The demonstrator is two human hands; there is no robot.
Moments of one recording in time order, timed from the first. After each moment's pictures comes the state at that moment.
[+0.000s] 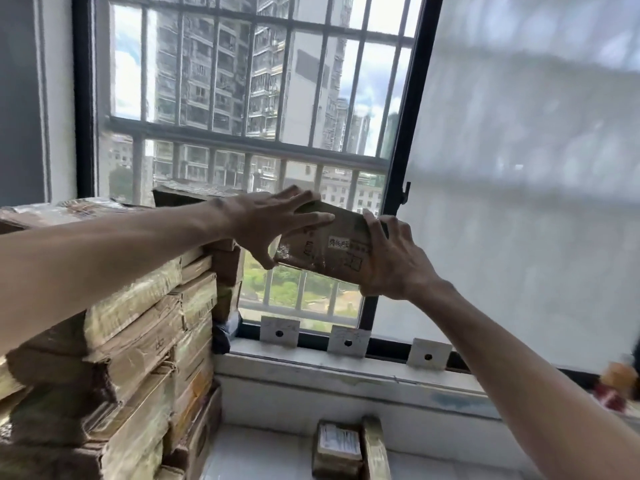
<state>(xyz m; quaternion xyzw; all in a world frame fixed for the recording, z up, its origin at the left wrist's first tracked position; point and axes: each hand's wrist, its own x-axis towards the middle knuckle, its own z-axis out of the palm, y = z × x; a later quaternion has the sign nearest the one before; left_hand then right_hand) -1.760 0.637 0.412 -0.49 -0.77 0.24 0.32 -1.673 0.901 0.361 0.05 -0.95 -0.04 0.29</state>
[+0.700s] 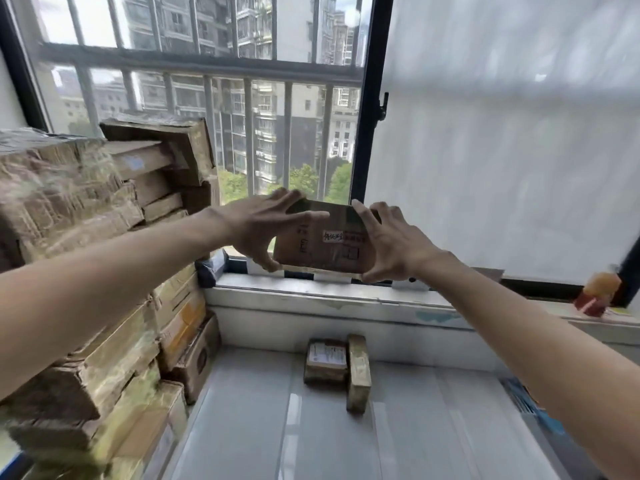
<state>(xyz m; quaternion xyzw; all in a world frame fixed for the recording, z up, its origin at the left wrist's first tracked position) -1.734 0.730 0.301 -0.48 -0.83 0.21 0.21 -1.636 0.990 0.278 0.05 -0.99 -0.06 0.14</state>
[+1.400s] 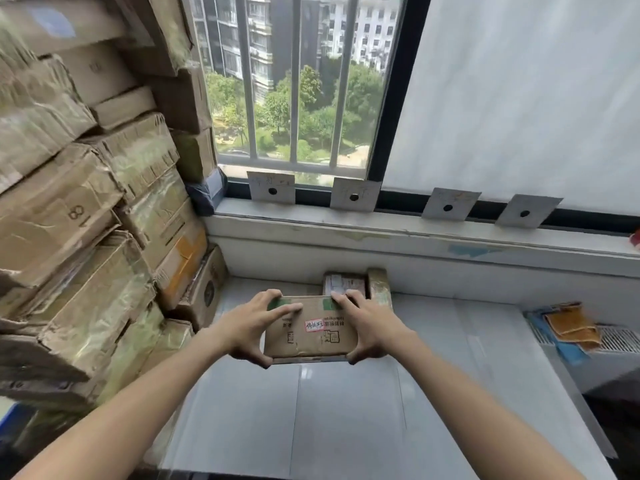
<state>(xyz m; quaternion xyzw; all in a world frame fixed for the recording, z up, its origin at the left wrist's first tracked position) -1.759 0.678 -0.039 -0.41 -0.90 -0.03 -0.11 -1.679 0.955 -0.011 0.07 -0.99 0.05 -0.14</state>
